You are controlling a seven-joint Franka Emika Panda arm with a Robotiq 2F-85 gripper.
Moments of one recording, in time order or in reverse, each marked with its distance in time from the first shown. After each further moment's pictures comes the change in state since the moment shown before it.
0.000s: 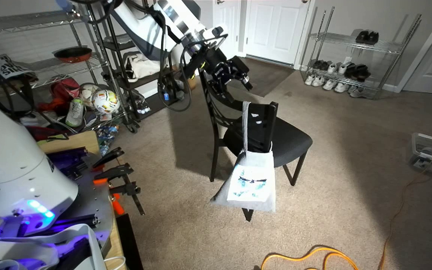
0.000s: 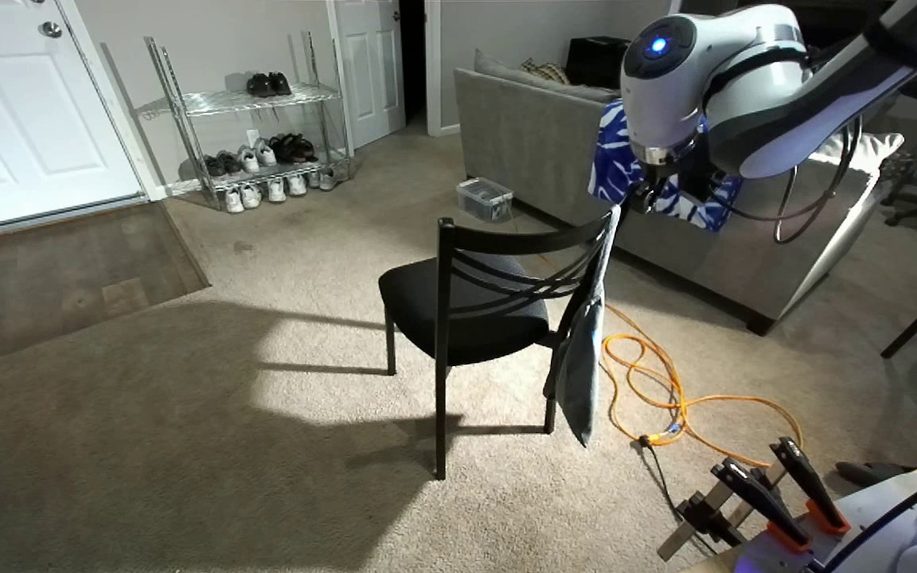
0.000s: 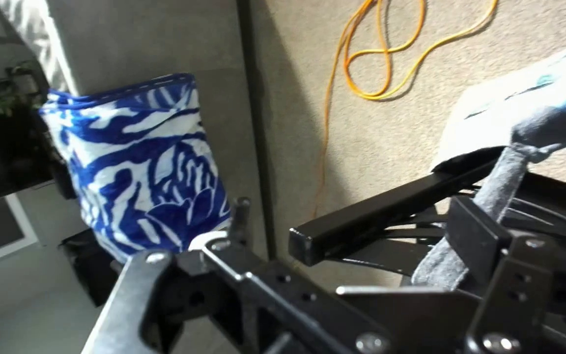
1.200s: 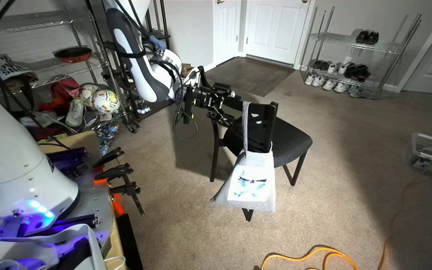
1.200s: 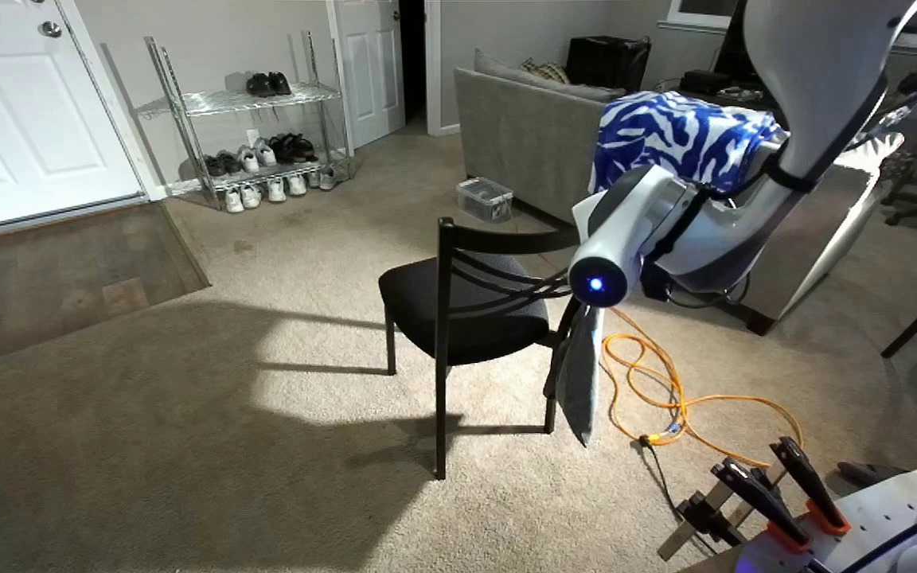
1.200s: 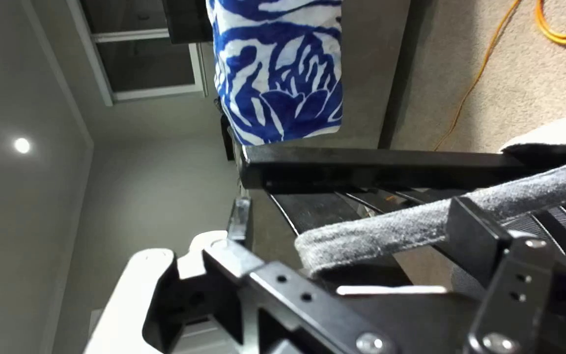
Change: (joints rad) arm 0.115 0.365 0.104 0.015 -0.654 -0.512 0.531
